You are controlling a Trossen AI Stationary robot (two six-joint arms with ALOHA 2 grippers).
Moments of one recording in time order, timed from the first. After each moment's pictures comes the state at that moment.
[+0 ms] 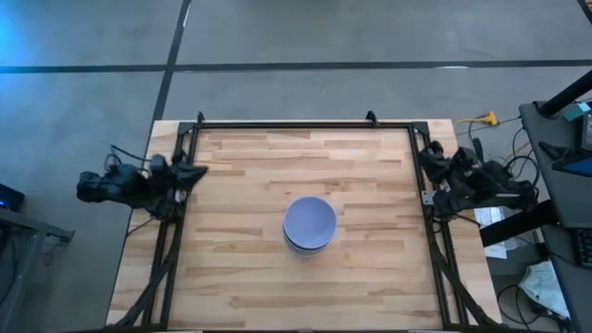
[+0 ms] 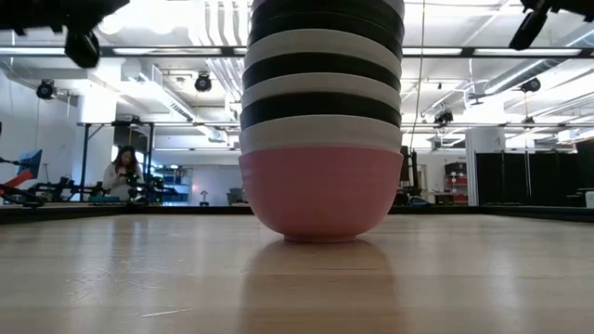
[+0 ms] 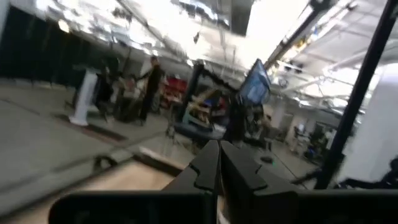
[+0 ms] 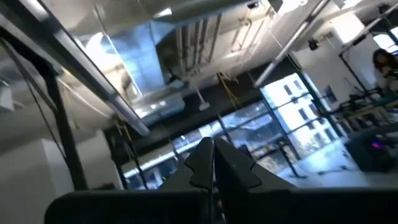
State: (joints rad) left arm -0.23 0.03 0.33 -0.03 -0.47 -0.21; right arm 0.10 0.00 0.26 0.34 0.34 0.26
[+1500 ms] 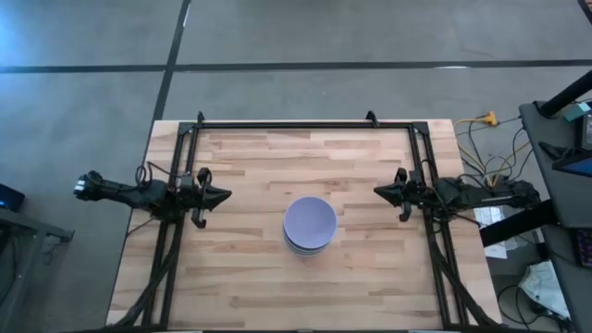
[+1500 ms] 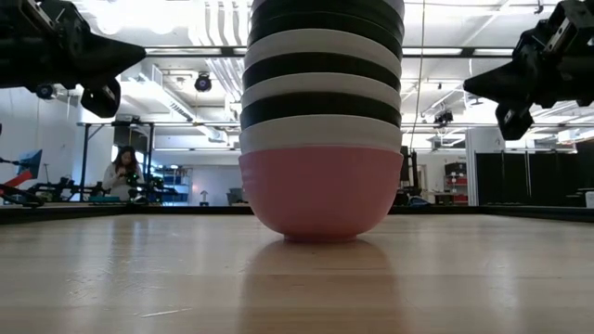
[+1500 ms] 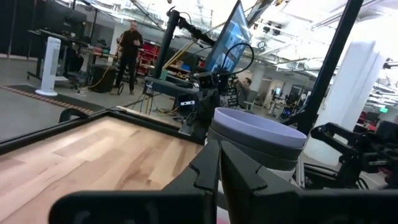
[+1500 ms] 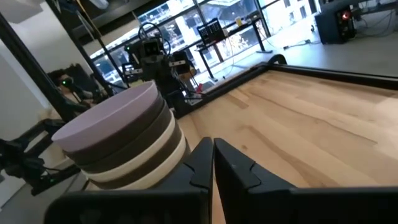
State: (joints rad) left arm -0.22 0.11 0.01 0.22 -0.32 -0.25; right arm 0.10 0.05 0.01 0.03 0.26 0.45
